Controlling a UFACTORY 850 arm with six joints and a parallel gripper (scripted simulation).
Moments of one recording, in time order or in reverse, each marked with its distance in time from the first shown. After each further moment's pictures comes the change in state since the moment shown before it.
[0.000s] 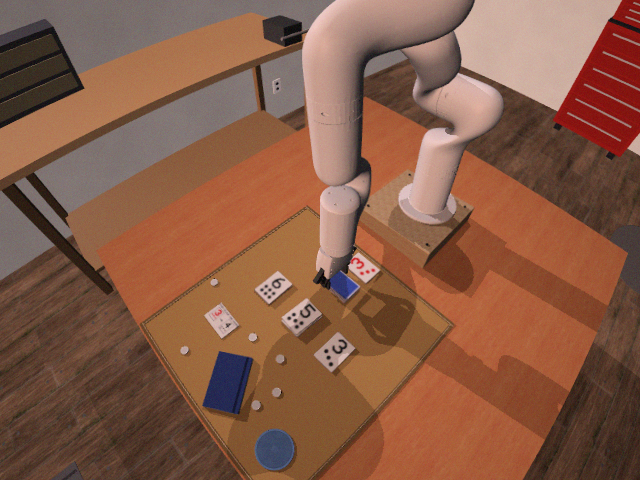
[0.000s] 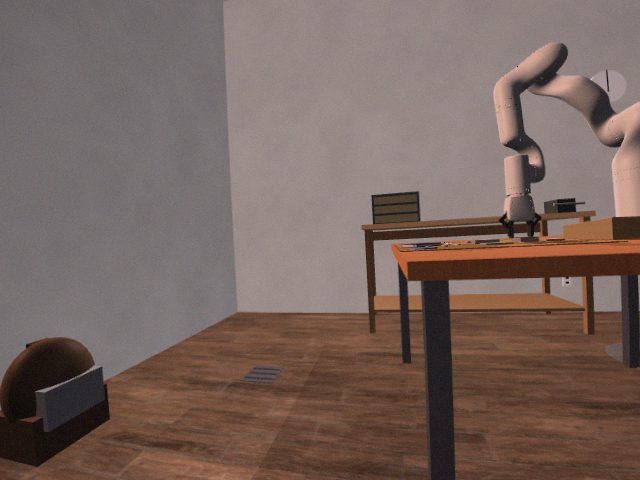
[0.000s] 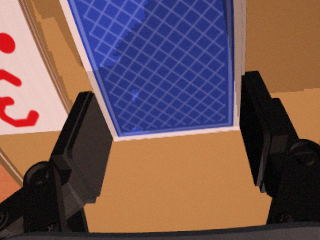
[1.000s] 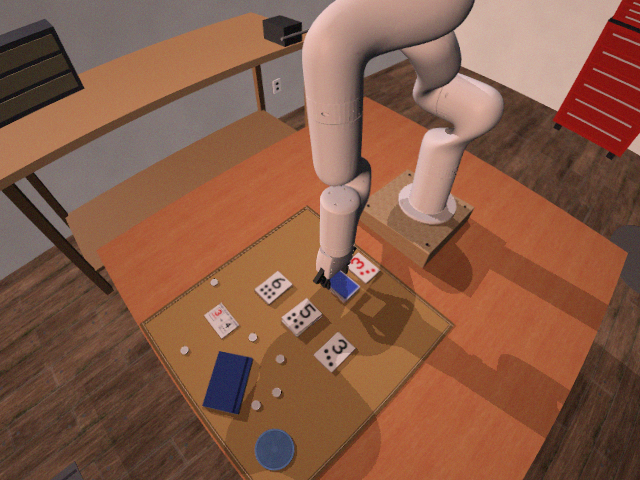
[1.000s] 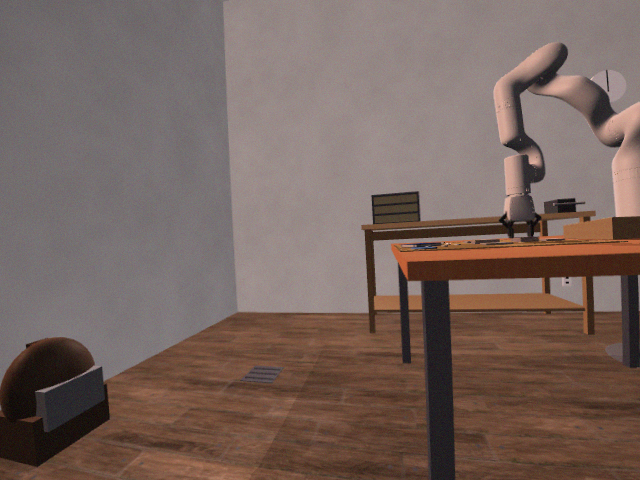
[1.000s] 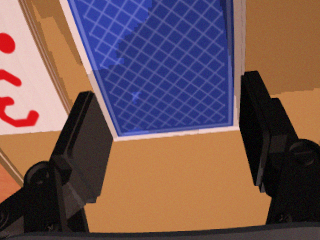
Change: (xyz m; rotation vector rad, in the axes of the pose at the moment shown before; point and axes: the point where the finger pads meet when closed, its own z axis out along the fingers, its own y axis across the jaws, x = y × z) arm 0.000 0.000 0.000 0.000 0.000 0.000
